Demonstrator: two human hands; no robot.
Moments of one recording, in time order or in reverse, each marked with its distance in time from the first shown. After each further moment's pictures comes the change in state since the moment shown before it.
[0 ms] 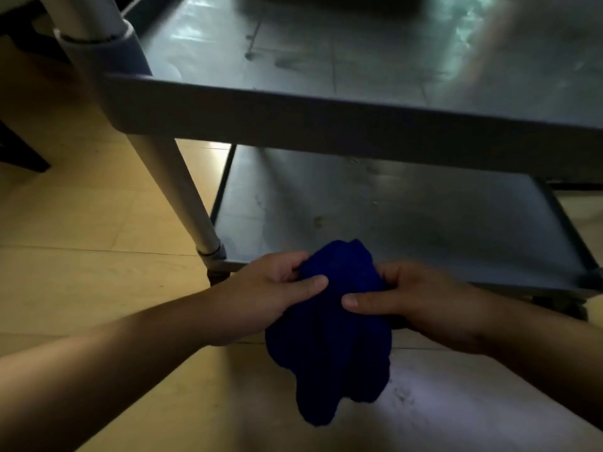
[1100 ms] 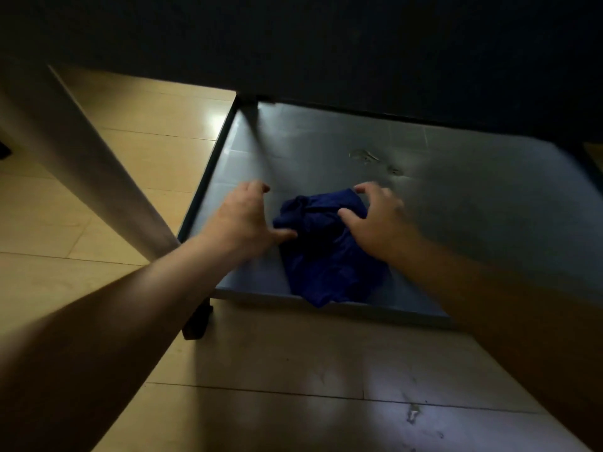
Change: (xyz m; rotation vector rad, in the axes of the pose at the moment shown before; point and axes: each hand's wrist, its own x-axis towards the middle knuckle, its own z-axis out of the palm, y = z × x) left_hand 0.182 -0.043 -0.103 0.933 0.619 0.011; right_hand 0.224 0.033 -0.115 -0.766 0.886 -0.177
